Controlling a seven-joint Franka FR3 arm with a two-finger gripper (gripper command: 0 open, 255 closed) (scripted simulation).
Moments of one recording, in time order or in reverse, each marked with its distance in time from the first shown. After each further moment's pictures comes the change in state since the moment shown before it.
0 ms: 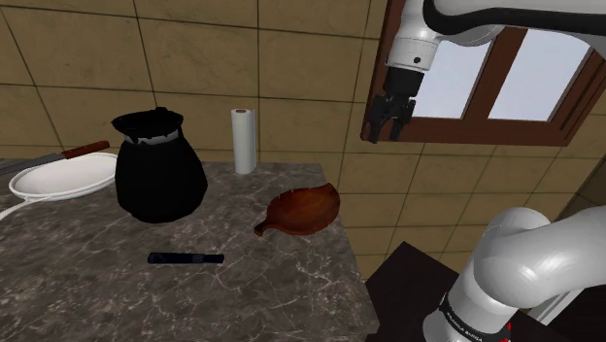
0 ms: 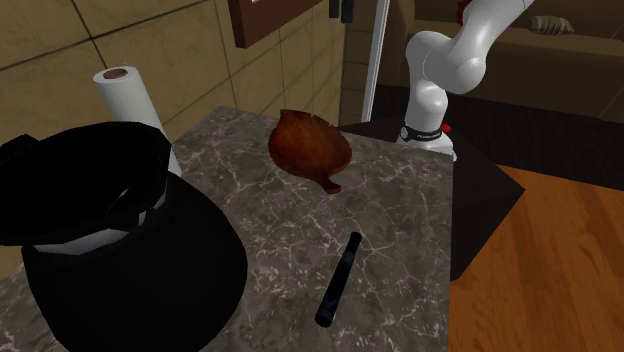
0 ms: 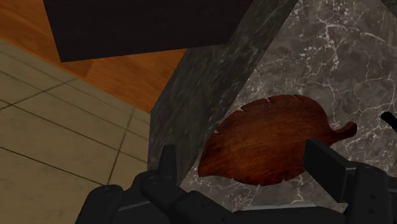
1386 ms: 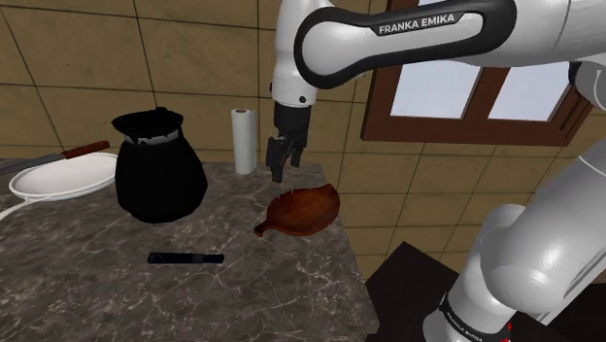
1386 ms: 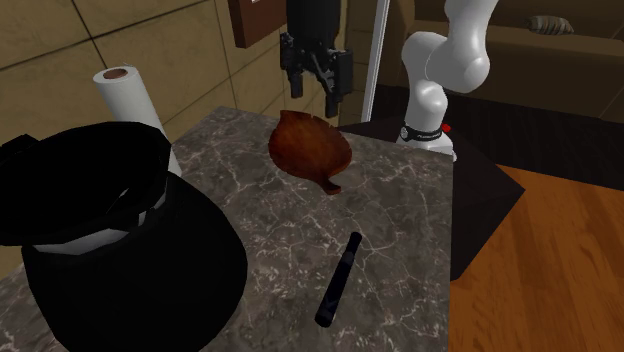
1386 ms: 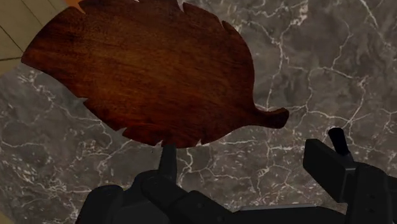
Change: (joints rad) arm 0.189 0.487 0.269 0.198 -0.010 0.316 -0.056
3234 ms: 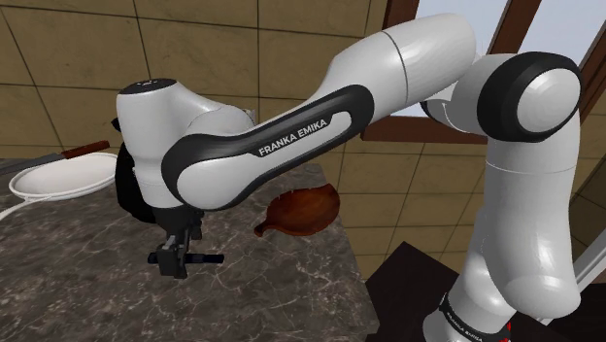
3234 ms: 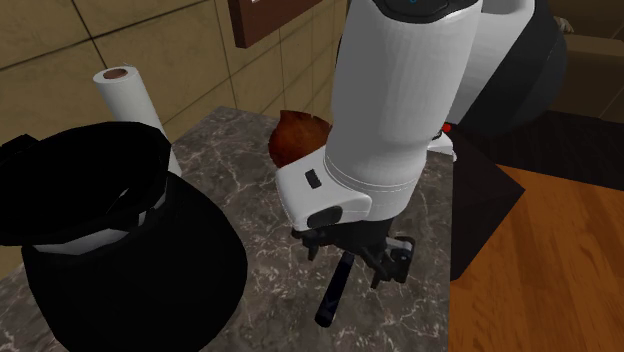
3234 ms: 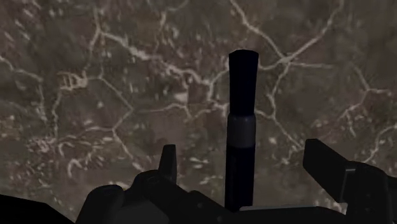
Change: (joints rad) arm 0.228 0.598 0.199 0.362 -0.322 0.175 0.061
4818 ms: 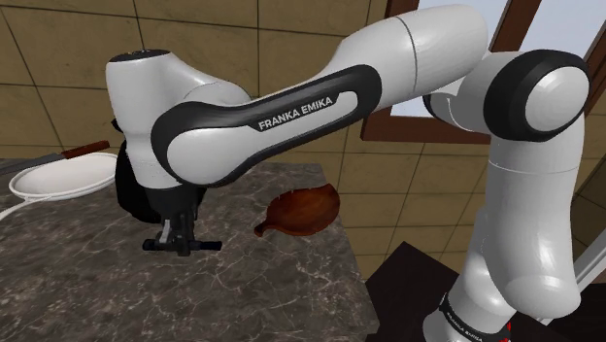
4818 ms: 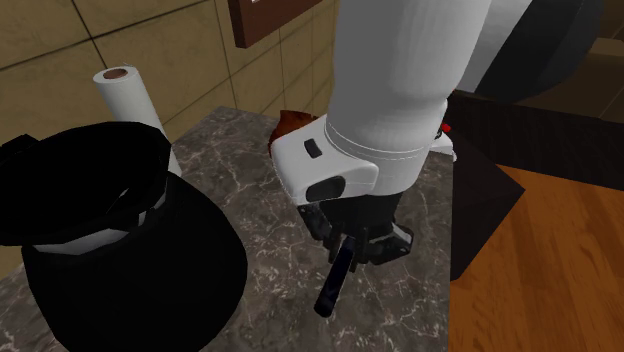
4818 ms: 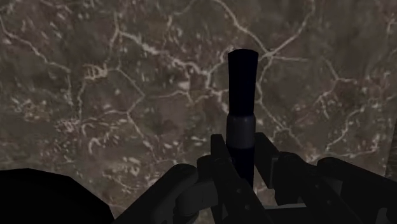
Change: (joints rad) arm 0.001 -0.018 0.006 0.067 0.013 -0.081 -0.012
